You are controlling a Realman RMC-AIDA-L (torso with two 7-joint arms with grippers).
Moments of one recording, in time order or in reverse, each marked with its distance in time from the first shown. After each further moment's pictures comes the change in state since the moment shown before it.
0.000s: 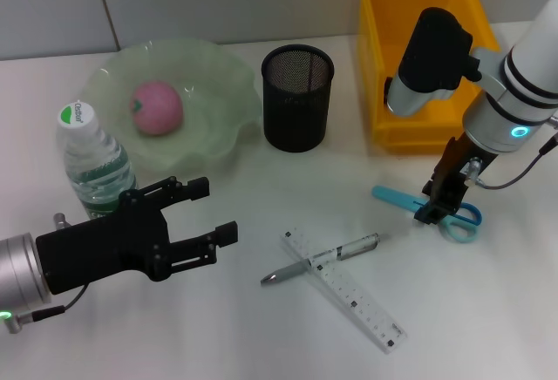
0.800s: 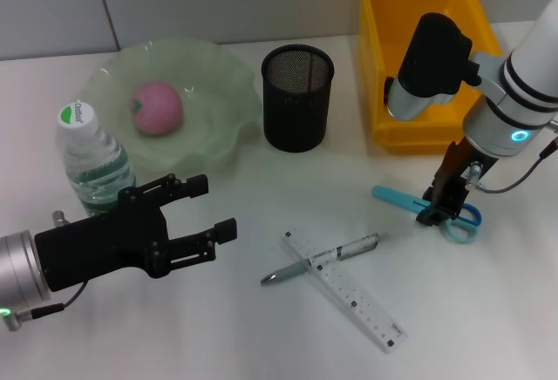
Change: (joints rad) left arm -0.003 0.001 -0.004 0.002 0.000 0.000 -0.009; right arm 0.000 0.000 -0.003 0.014 0.000 0.002 -0.002
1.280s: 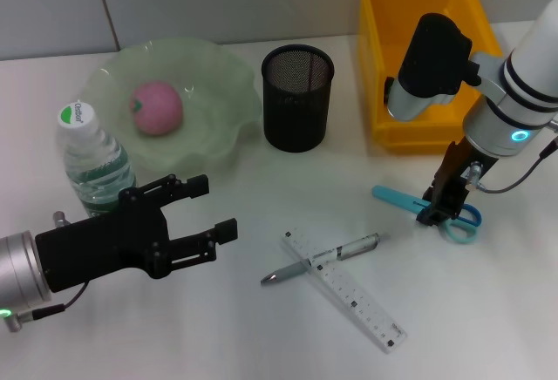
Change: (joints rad) left arm 0.001 -0.002 -0.001 -0.002 0.000 0.000 0.000; right arm 0.000 0.000 0.000 0.000 0.000 0.000 -0.004
